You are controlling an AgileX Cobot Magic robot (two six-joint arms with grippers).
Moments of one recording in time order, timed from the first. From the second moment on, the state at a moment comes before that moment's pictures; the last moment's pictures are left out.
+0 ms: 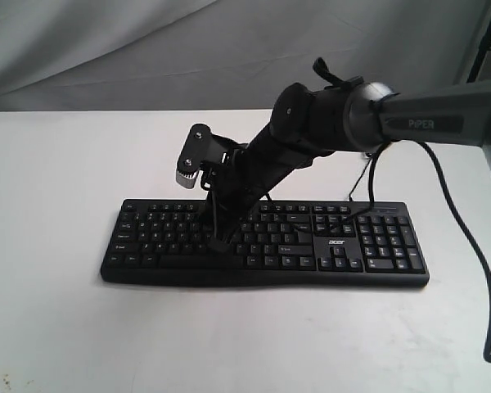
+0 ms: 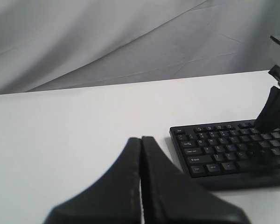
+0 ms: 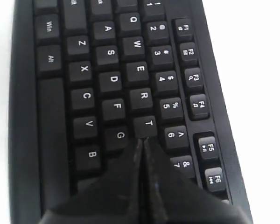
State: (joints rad) left arm -0.17 0.00 0.00 0.04 0.26 -0.02; right arm 0.58 2.20 -1.56 0.63 0.65 -1.27
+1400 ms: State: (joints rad) left arm -0.17 0.00 0.00 0.04 0.26 -0.02; right arm 0.55 2.29 -1.67 0.64 0.73 -1.24
